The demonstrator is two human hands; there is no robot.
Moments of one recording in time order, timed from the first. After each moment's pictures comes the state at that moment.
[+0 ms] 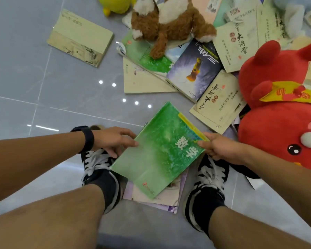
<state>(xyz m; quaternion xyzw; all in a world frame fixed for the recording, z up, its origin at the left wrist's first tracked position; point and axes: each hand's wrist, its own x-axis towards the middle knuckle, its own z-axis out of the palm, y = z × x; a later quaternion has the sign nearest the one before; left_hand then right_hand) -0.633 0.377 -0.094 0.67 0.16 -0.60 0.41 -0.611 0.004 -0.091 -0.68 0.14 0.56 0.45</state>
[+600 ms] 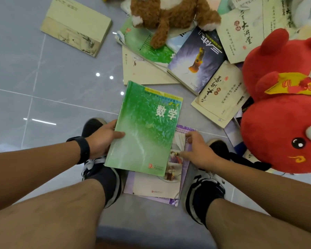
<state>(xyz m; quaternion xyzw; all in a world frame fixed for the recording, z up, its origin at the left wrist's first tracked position) -0.676 0.377 -0.117 0.55 0.35 -0.39 0.65 -0.669 0.045 -0.132 -0.83 0.05 0.48 0.30</state>
